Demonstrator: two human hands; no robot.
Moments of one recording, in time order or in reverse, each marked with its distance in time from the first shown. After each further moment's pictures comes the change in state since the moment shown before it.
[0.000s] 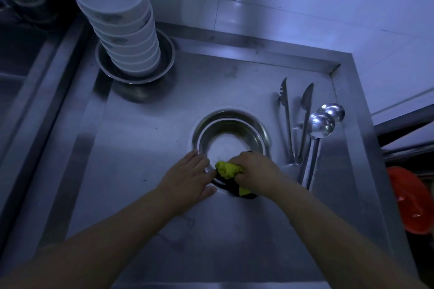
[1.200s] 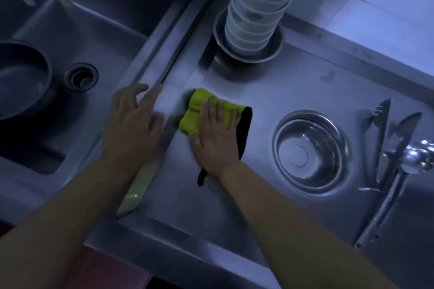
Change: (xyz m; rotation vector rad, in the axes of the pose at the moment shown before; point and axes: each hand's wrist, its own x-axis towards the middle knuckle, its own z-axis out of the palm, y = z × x) left_hand -0.197 -0.107 -0.035 -0.183 0.583 -0.941; right_hand 0.094 -0.225 0.079 -0.115 0.295 -0.277
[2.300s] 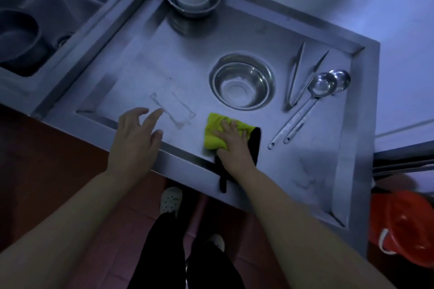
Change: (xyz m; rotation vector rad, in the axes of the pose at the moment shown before) left_hand -0.231 0.185 -0.001 0.004 -0.120 -0.072; right_hand -0.287 0.130 -0.028 0.463 -0.121 0.098
